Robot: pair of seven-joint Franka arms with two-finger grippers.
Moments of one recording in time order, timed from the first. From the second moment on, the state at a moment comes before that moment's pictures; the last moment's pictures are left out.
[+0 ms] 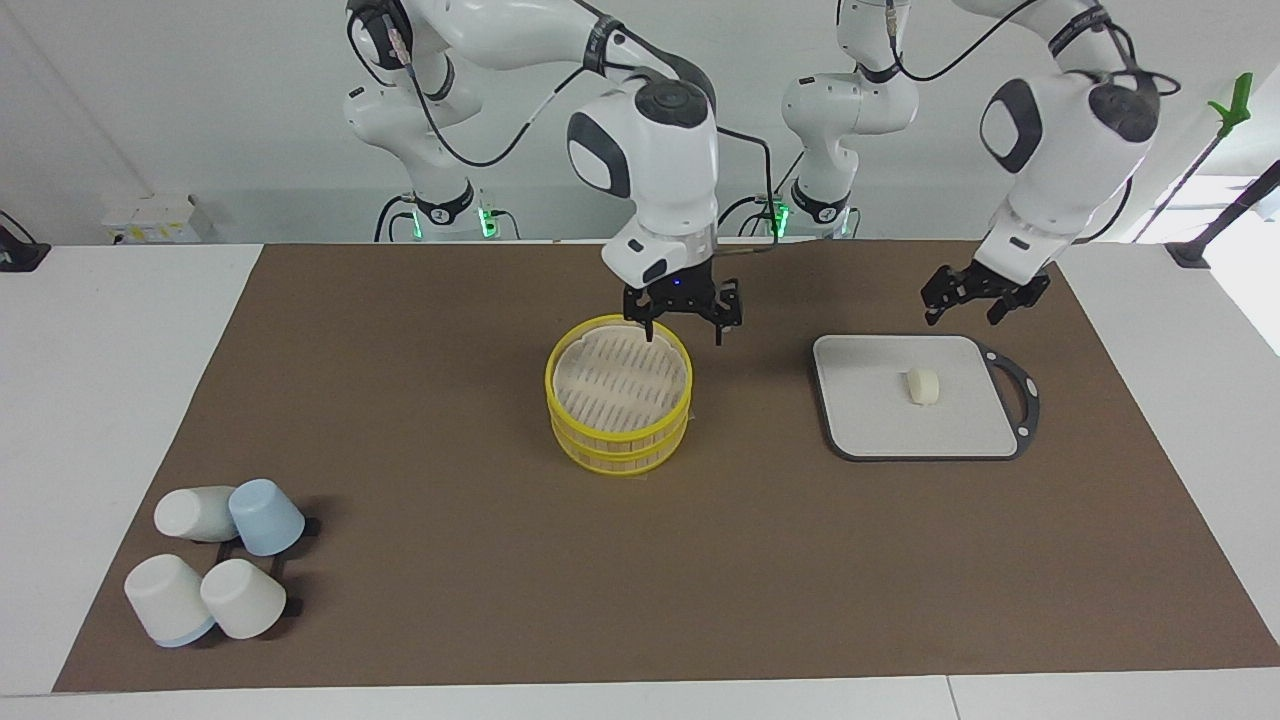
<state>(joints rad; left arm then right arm) -0.07 -0.10 0.07 -2.15 -0.01 2.03 0.12 0.52 0.47 0.21 -1.37 -0.11 1.94 0.90</state>
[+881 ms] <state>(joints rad) -0.05 0.07 0.07 -2.36 -0.01 2.44 0.26 0.54 0.47 0.21 -1.56 -0.14 2.10 0.88</state>
